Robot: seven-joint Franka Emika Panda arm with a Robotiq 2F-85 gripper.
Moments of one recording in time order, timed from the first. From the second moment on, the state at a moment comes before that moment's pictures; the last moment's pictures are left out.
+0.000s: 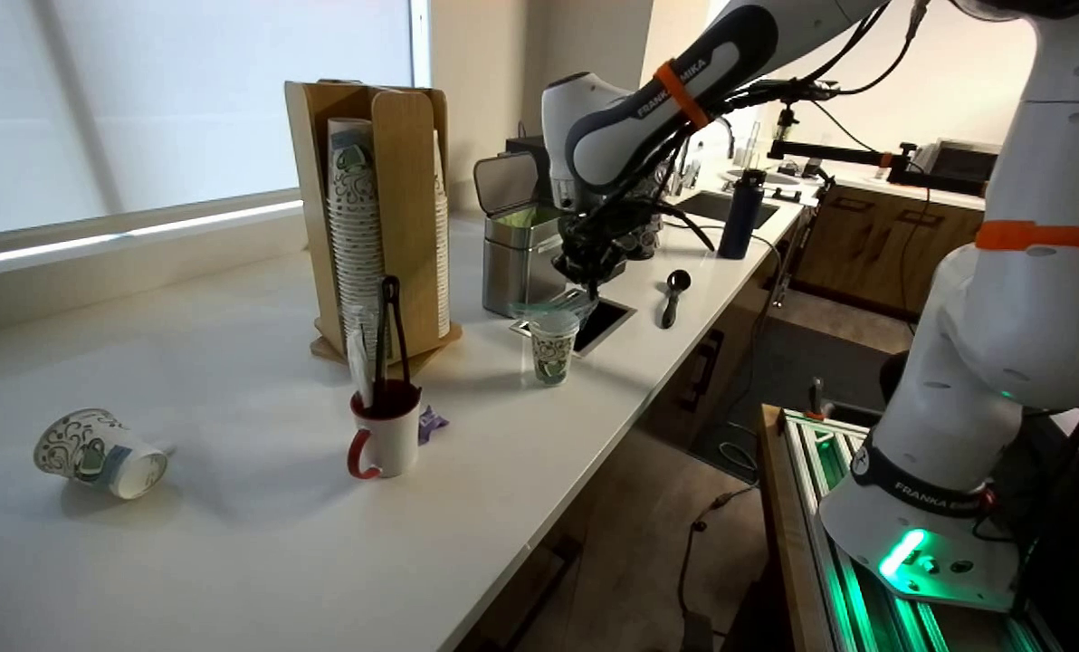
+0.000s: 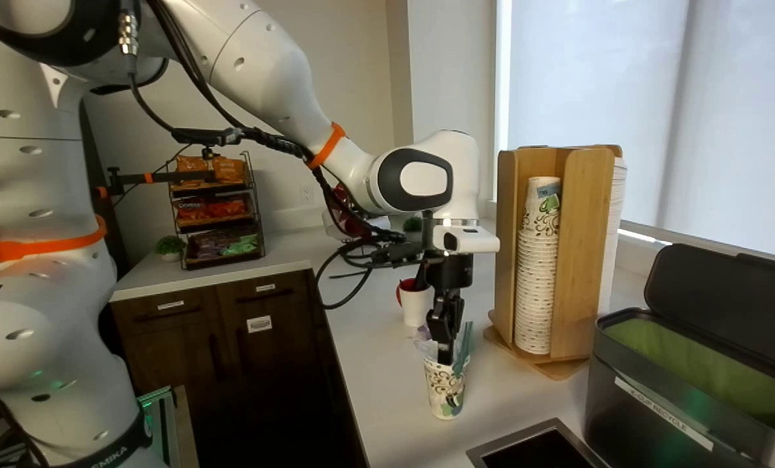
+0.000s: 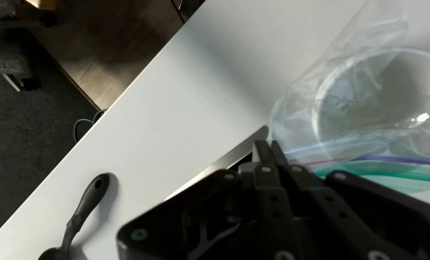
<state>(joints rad) -0.17 0.10 -0.19 -2.20 -0.26 2.16 0.83</state>
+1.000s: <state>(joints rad) -0.17 -0.06 -0.17 -2.42 -0.09 2.50 0.32</state>
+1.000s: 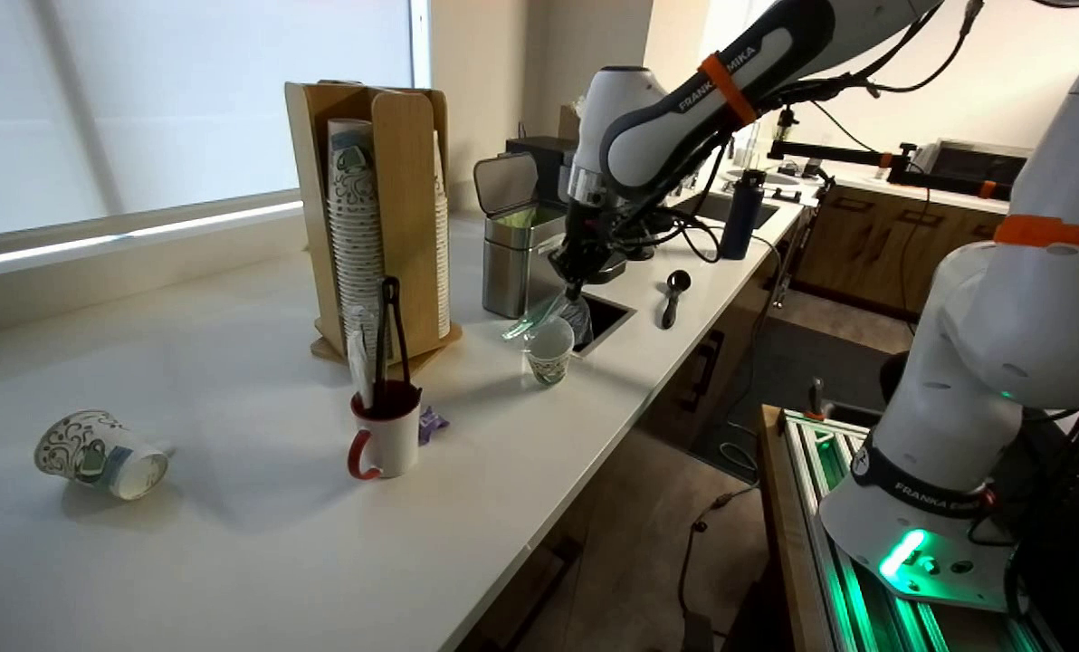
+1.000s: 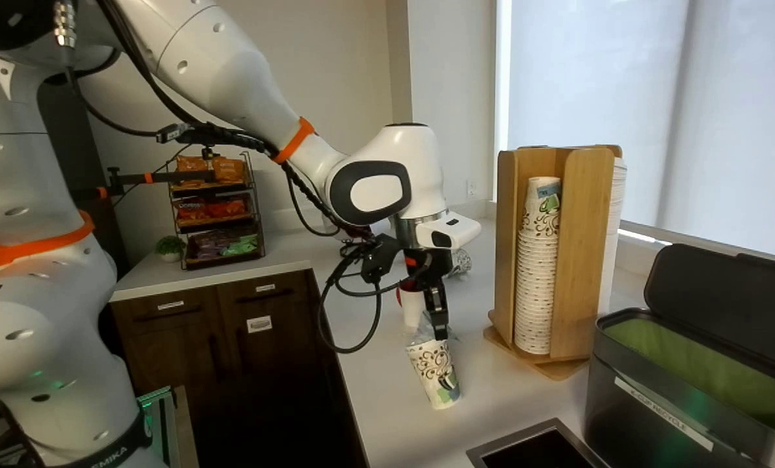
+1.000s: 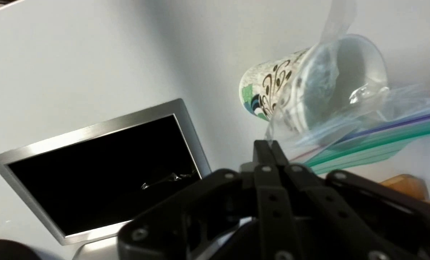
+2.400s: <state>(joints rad) -0.27 -0.12 -0.18 -2.49 -0.26 2.50 0.58</state>
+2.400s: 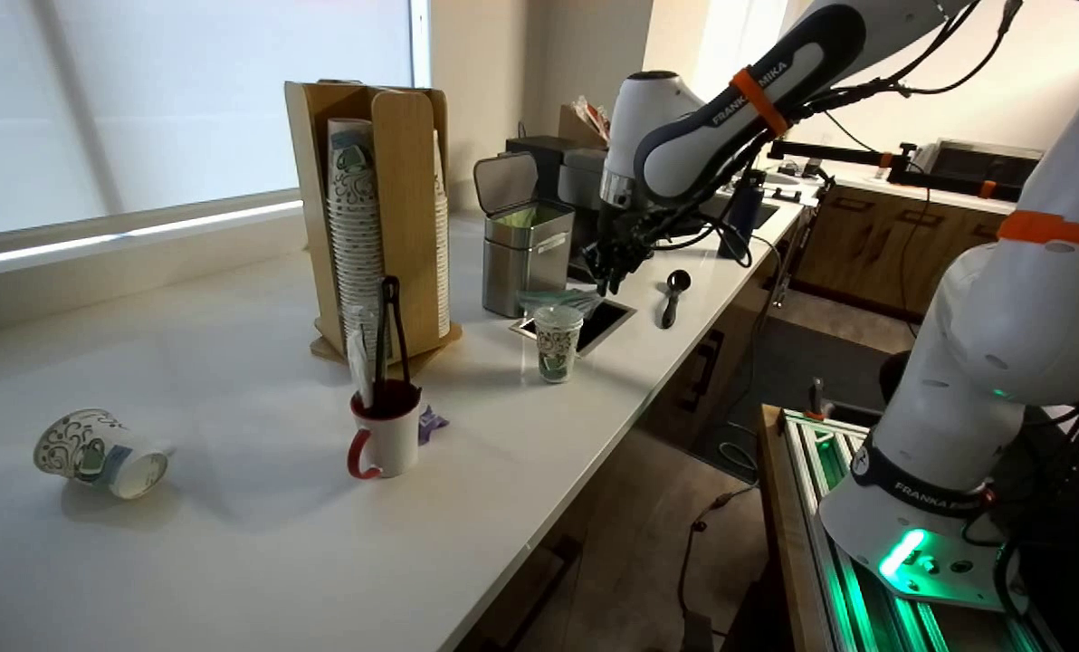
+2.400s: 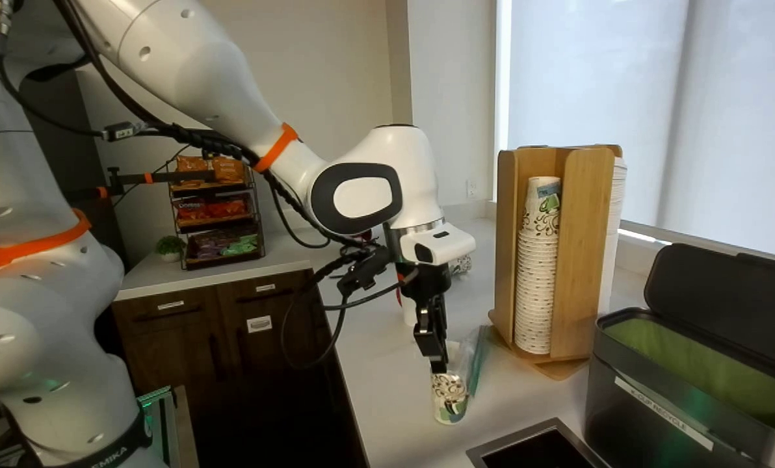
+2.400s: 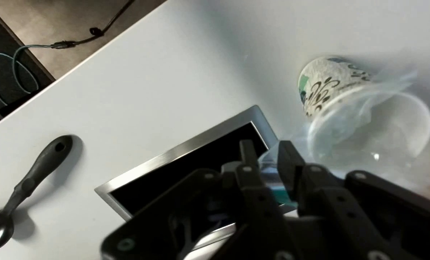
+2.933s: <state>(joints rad) -0.27 -0.17 -0.17 -2.50 -0.28 2.53 0.62</state>
